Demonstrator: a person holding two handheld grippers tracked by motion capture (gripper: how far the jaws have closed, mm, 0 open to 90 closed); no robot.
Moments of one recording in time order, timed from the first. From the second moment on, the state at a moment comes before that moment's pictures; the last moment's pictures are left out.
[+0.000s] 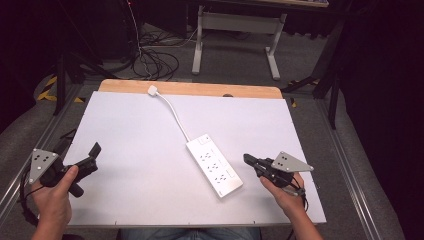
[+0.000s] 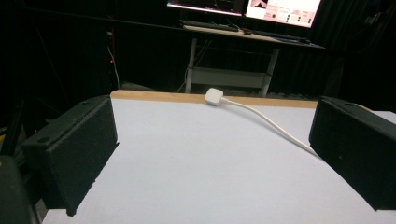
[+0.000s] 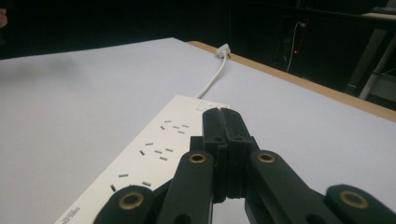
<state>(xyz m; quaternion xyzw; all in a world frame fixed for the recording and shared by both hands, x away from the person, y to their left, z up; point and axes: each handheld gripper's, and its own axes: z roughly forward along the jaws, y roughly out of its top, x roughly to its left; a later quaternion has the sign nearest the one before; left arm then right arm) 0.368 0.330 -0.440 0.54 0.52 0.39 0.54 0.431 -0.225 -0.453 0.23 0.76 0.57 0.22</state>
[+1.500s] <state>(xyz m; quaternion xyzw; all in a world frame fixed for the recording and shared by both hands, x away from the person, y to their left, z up) 0.368 0.330 -0.440 0.54 0.52 0.39 0.54 0.437 -0.205 -0.463 0.22 0.82 0.50 0.18</state>
